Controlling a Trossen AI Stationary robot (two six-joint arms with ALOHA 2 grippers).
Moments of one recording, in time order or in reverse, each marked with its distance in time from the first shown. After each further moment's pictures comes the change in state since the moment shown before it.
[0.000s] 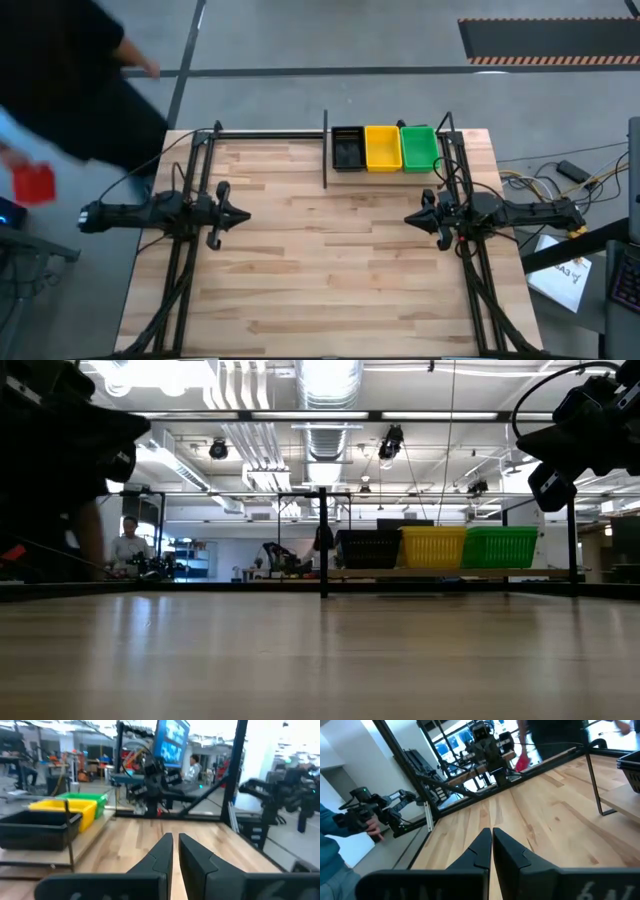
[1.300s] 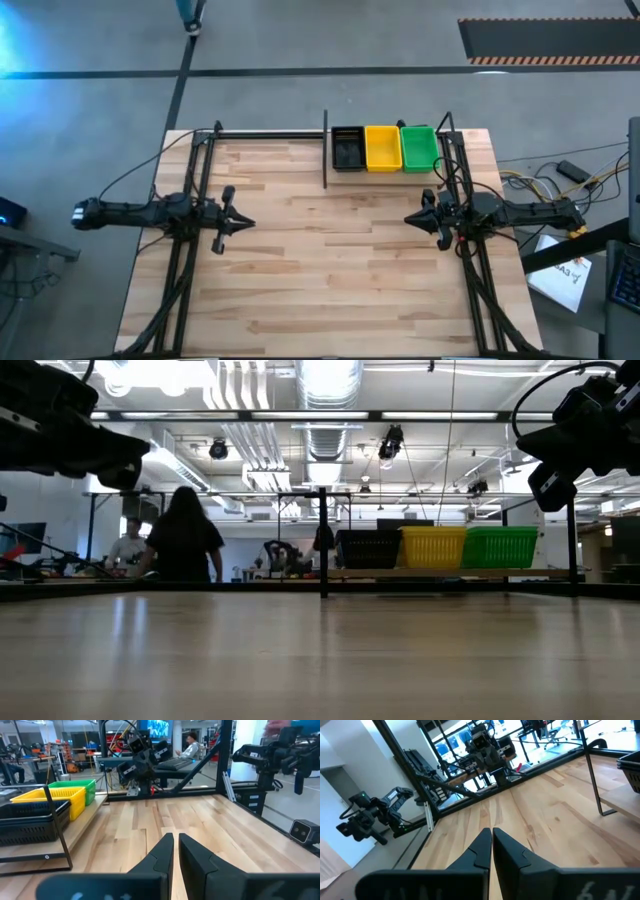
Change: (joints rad) left arm 0.000 0.115 -0.033 0.012 0.061 0.114; right arm 0.000 0.000 0.000 0.002 0.000 0.000
